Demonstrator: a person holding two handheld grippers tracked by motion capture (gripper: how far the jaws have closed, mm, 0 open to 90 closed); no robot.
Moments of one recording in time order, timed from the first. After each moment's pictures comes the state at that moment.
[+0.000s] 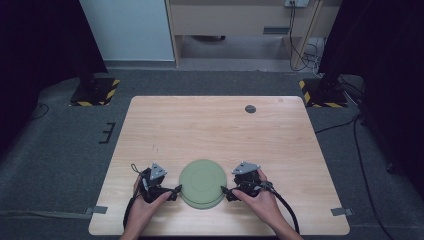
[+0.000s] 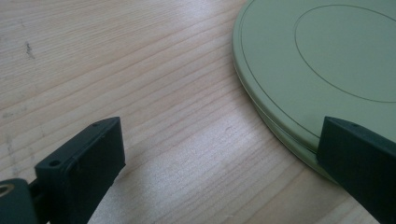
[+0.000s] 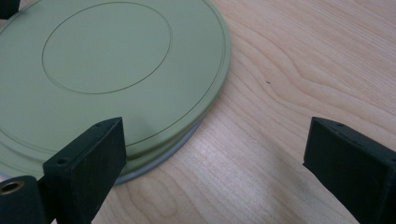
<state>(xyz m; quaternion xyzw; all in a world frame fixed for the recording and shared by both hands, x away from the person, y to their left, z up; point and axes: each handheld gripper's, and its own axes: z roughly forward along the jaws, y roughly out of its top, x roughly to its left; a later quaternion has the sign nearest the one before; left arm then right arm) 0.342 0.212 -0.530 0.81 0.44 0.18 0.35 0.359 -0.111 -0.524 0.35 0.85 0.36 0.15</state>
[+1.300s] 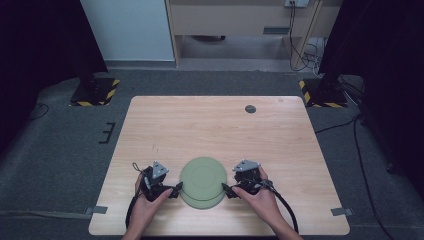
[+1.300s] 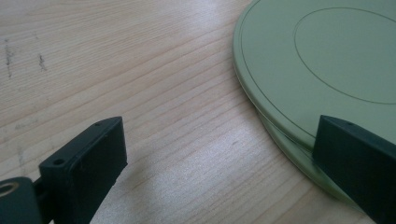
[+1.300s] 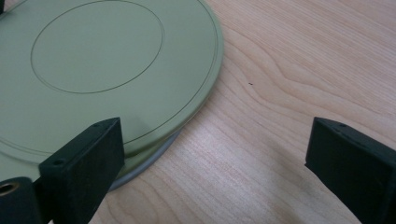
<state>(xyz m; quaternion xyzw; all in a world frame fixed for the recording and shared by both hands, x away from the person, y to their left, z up) 0.344 0.208 -0.528 0.80 0.45 0.20 0.35 0.365 -0.112 -0.525 0.37 0.85 0.35 0.15</state>
